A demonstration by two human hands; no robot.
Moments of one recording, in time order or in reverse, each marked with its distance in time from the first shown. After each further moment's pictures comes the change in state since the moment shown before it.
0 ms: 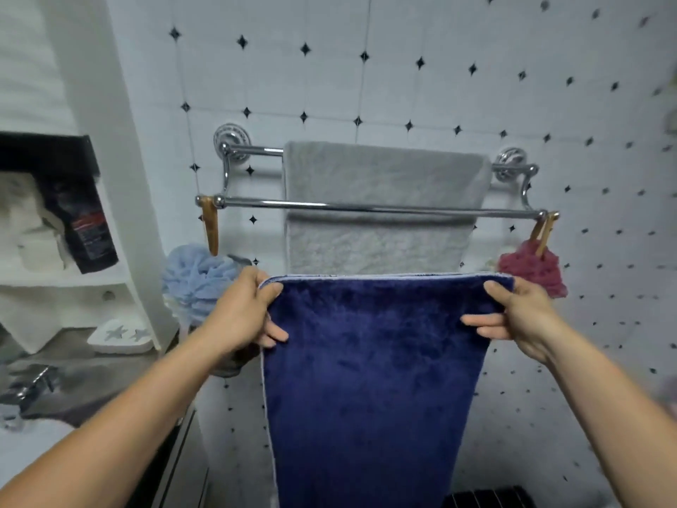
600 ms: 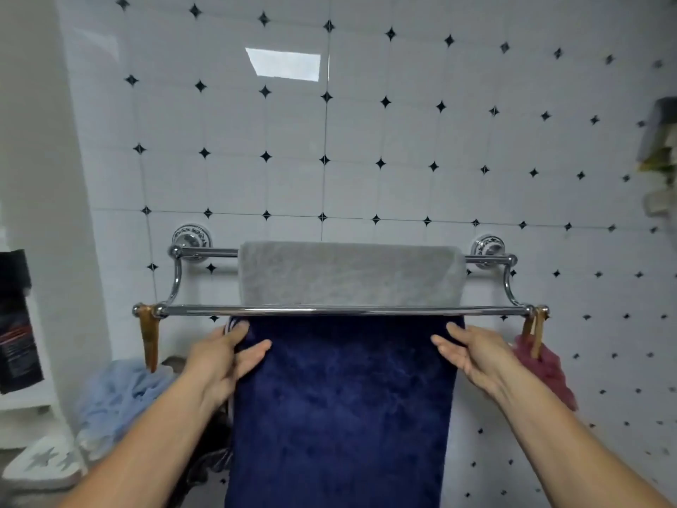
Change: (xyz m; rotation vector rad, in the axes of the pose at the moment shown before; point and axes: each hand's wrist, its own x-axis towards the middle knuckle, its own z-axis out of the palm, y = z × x) left_hand 0.105 0.059 0.034 -0.865 0.206 -0.173; right_hand 0.131 -0.048 0.014 0.458 -0.039 0.064
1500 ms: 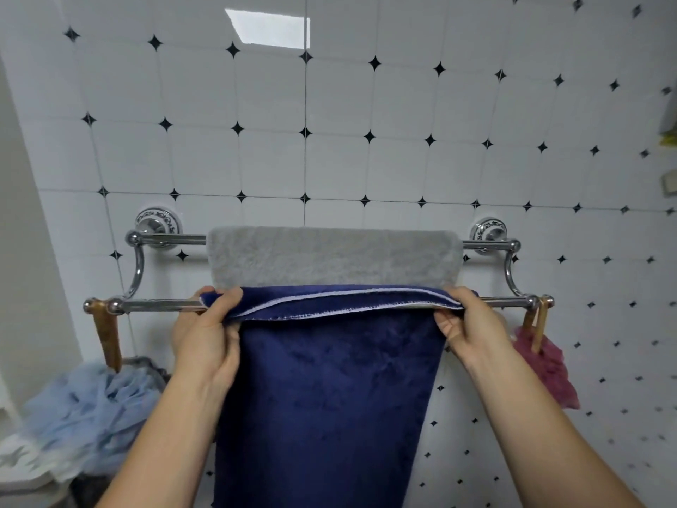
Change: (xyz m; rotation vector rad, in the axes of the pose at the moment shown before) left_hand 0.008 -0.008 0.045 -0.330 -0.093 0.392; right_hand 0.010 -0.016 0.030 0.284 0.100 -0.104
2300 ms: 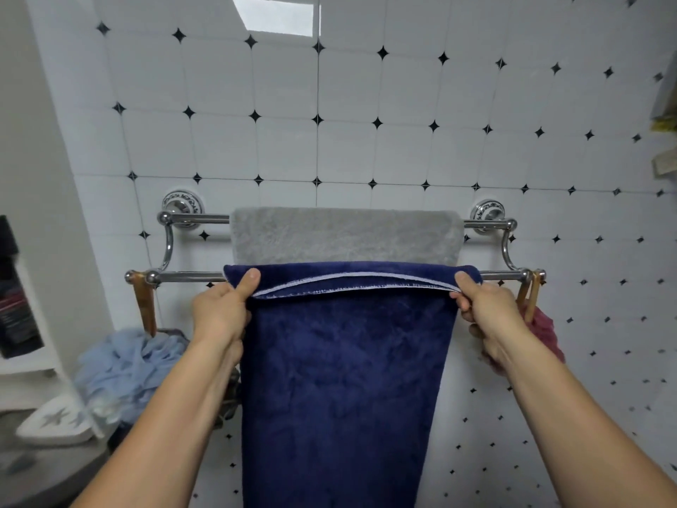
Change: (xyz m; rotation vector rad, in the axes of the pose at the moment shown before) left_hand -0.020 0.020 -0.013 0.601 0.156 -0.095; right_hand -0.029 -0.009 -0.032 -0.744 -0.058 -0.227
